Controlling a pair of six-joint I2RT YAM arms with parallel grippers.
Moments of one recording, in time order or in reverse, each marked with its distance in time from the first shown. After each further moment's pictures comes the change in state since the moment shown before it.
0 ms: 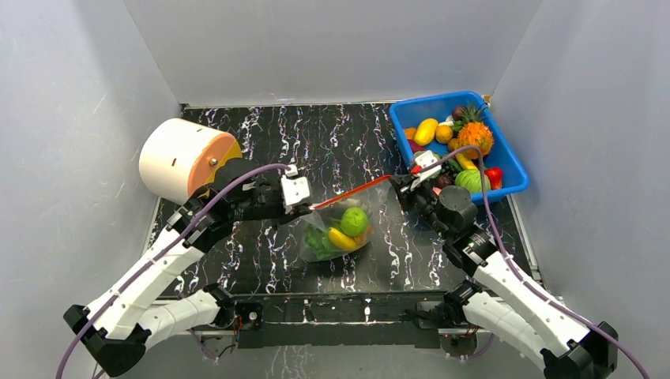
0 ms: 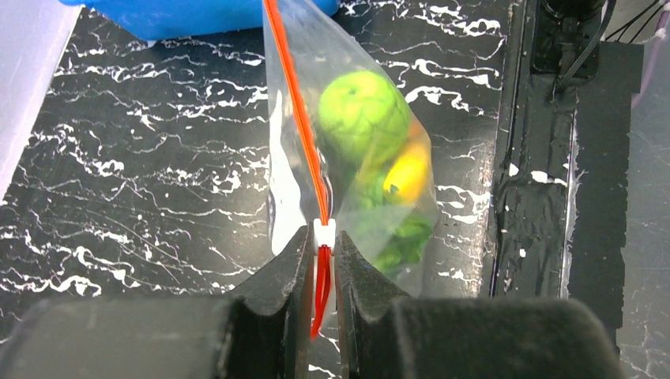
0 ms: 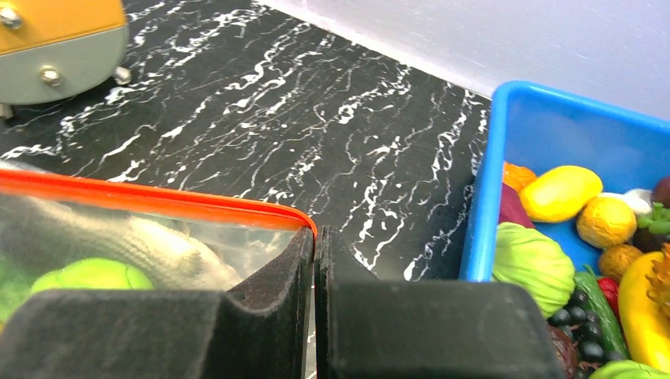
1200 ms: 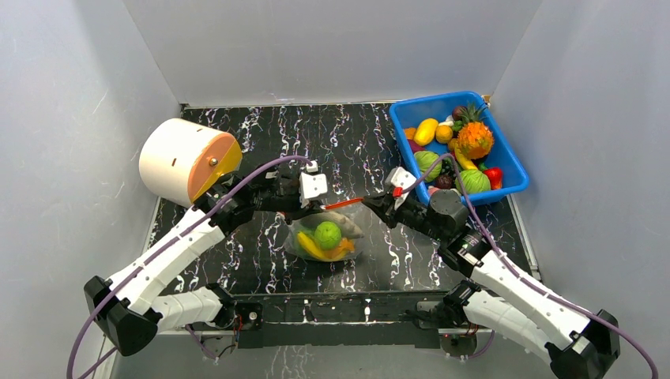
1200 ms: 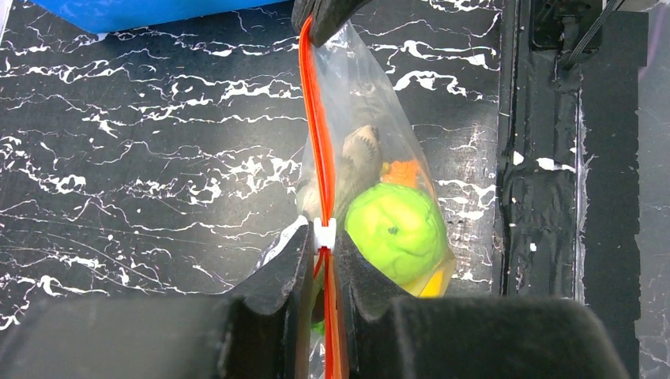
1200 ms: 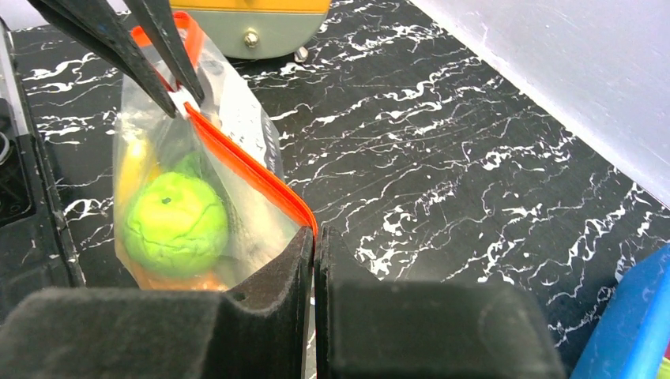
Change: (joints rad) left arm 0.000 0.157 0.008 0.037 0.052 0.063; right arm 0.092 0.036 -0.014 0.040 -0.346 -0.067
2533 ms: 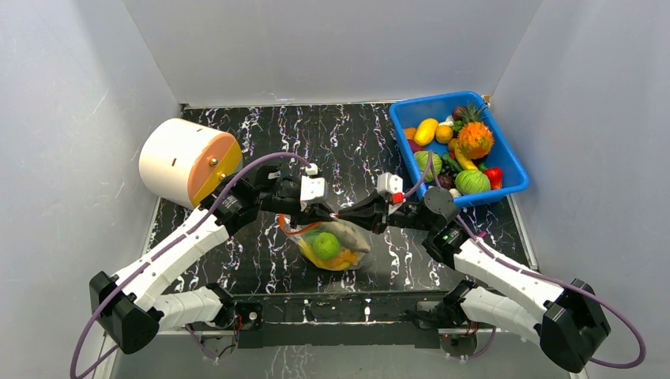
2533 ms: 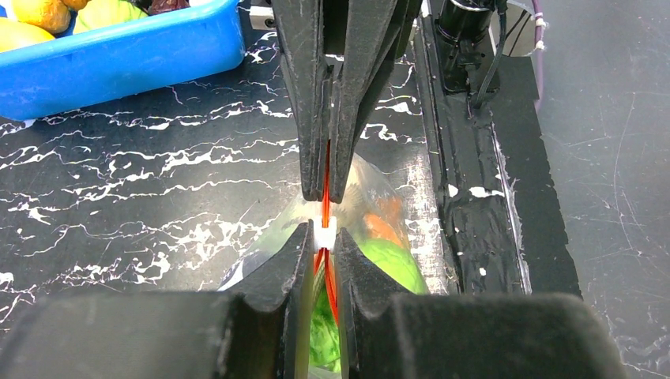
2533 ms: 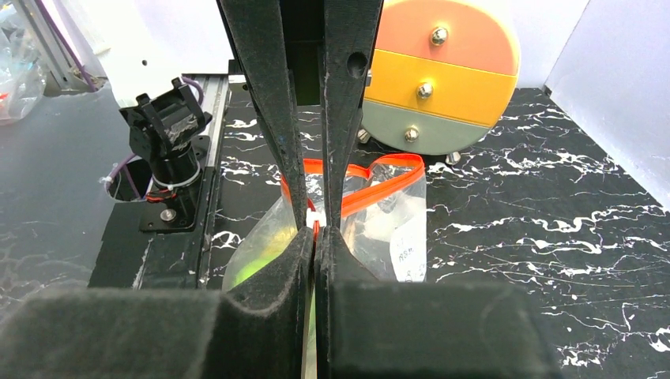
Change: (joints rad) left arm 0.001 0.014 -0.058 0.135 0.246 -0.036; right arm 0.005 0.188 -0.045 0.455 -0.451 0.166
